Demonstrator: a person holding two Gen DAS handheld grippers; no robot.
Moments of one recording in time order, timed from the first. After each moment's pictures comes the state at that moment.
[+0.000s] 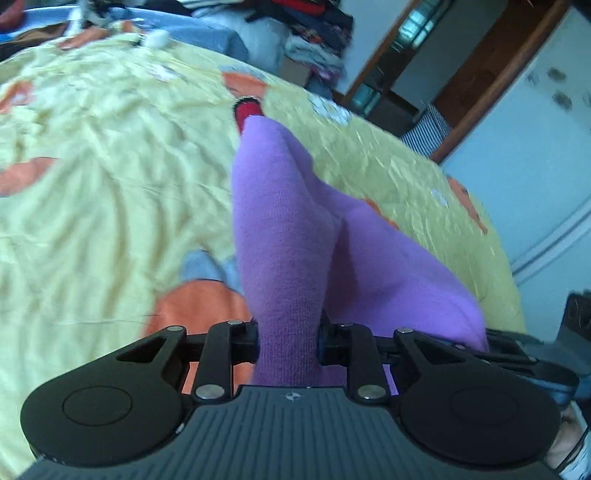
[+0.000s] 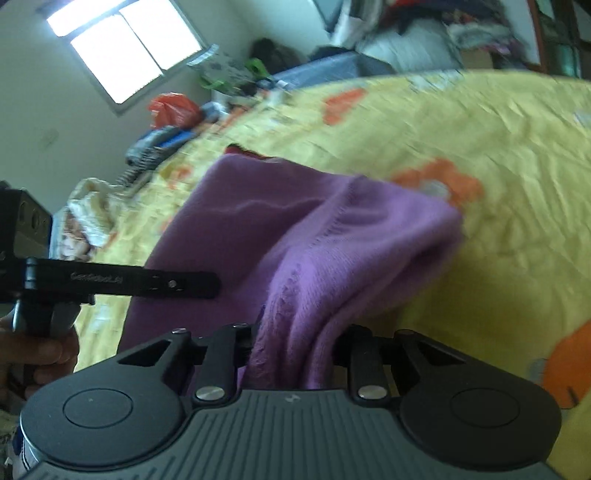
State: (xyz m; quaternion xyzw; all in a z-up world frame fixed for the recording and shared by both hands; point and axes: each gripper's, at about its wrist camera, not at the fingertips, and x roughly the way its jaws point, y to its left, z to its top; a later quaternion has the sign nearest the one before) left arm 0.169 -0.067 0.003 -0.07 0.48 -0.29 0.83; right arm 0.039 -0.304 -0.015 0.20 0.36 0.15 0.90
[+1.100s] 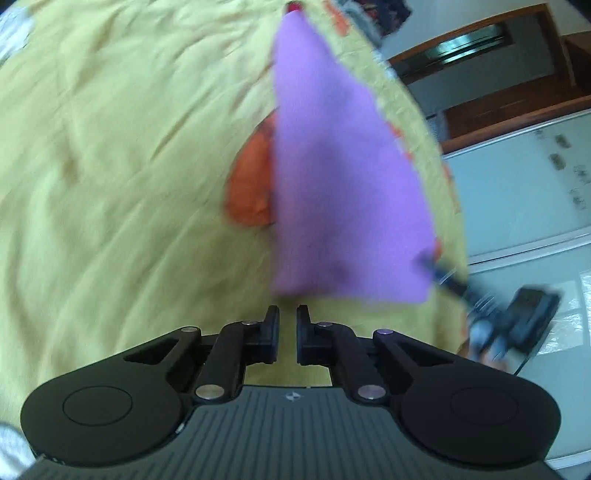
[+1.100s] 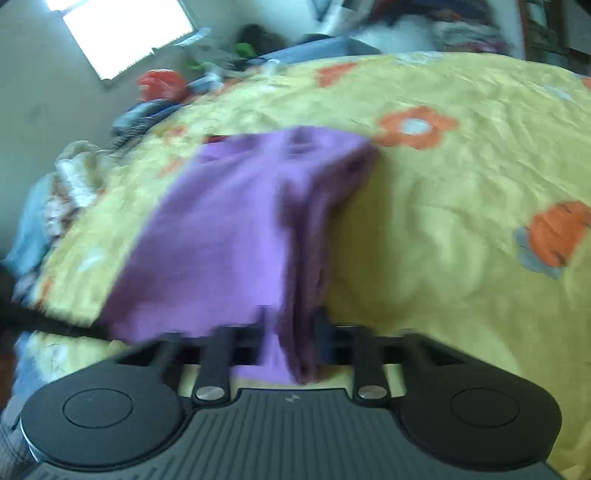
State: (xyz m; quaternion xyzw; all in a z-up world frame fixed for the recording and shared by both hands) left arm 0.070 0.081 -0.080 -0.22 0.59 -0.29 0.73; right arm -0.029 -0.278 -0.044 0.17 0.39 0.09 0.90
